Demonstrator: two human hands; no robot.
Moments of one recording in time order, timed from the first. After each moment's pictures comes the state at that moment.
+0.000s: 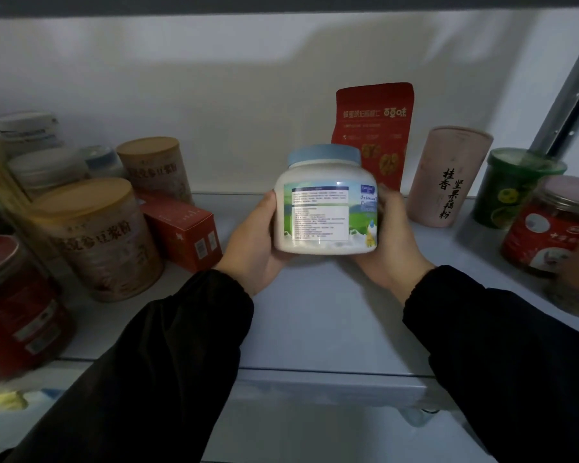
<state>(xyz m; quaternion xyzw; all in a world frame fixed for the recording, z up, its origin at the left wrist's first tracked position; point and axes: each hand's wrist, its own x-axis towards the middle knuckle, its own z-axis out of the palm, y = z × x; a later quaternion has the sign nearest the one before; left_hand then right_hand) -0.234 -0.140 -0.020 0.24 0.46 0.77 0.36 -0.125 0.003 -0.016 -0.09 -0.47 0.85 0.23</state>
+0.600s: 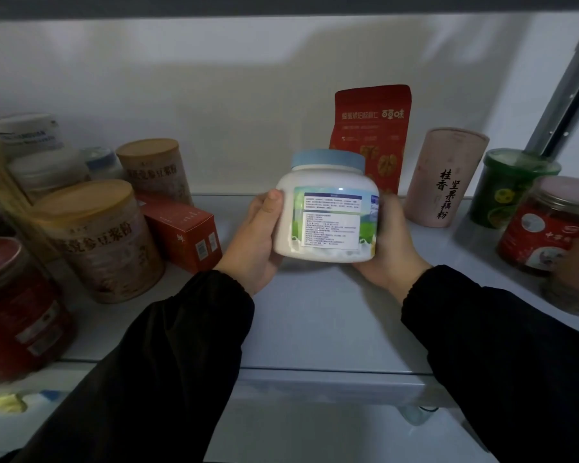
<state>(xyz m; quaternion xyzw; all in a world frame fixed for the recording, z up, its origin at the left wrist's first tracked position) -0.241 -0.144 -0.030 0.30 0.44 0.78 0.32 -0.123 -0.002 -0.017 -0.10 -0.47 0.85 0.22</state>
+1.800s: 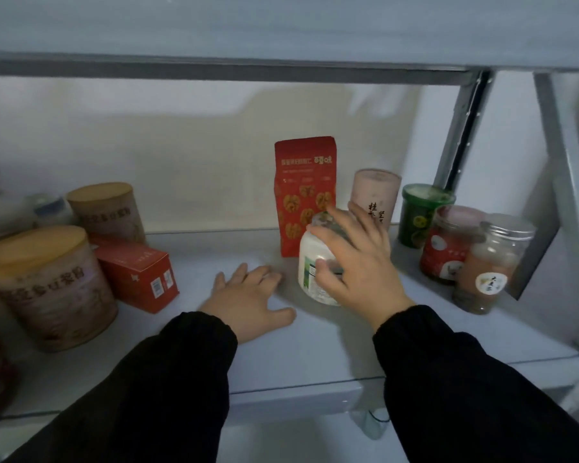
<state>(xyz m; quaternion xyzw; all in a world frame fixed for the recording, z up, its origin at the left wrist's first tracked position) -0.214 -0.140 -0.042 0.52 0.85 0.04 0.07 -0.049 0.015 -0.015 -0.12 -0.89 0.00 0.44</state>
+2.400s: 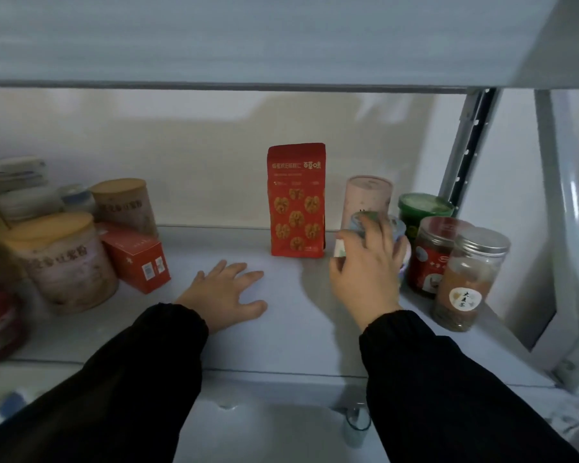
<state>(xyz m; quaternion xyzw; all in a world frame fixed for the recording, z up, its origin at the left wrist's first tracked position) -0.191 -0.145 -0.034 0.44 0.90 0.04 0.06 -0.023 0.056 -0.019 -0.25 -0.87 0.02 0.43</state>
